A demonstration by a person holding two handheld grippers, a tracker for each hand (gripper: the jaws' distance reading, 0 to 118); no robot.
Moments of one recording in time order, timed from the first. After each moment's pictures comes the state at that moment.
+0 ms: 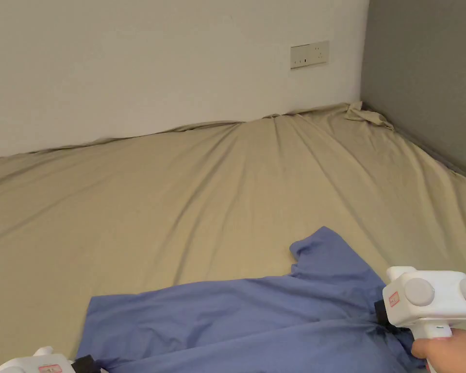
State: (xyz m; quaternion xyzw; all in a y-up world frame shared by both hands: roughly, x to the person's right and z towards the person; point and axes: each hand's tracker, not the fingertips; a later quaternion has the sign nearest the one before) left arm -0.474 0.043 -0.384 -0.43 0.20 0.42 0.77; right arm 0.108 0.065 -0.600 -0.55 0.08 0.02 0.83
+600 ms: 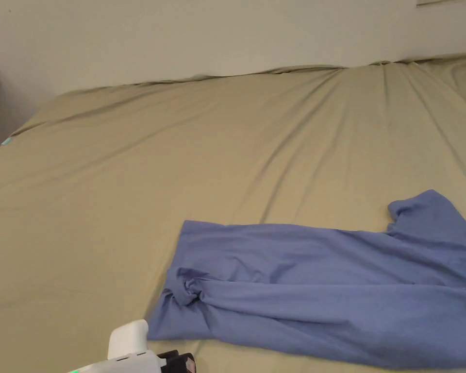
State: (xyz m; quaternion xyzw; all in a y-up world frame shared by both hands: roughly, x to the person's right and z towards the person) left arm -0.353 0.114 -0.231 -0.45 0.13 0.30 0.83; right arm 0.115 0.150 -0.365 -0.39 0.23 -0.01 0.89
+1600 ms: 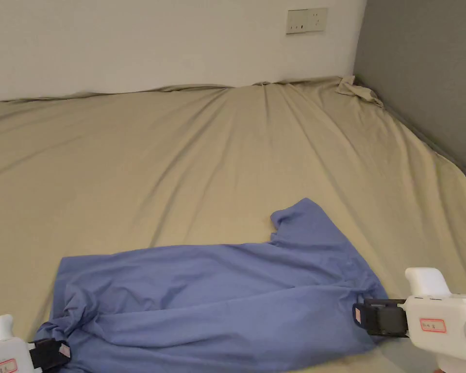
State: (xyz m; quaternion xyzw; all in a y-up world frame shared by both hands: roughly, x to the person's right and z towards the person) left arm -0.423 0.094 -0.327 -0.42 0.15 0.28 0.85; right arm 0.157 0.075 -0.521 -0.46 0.20 -0.01 0.86
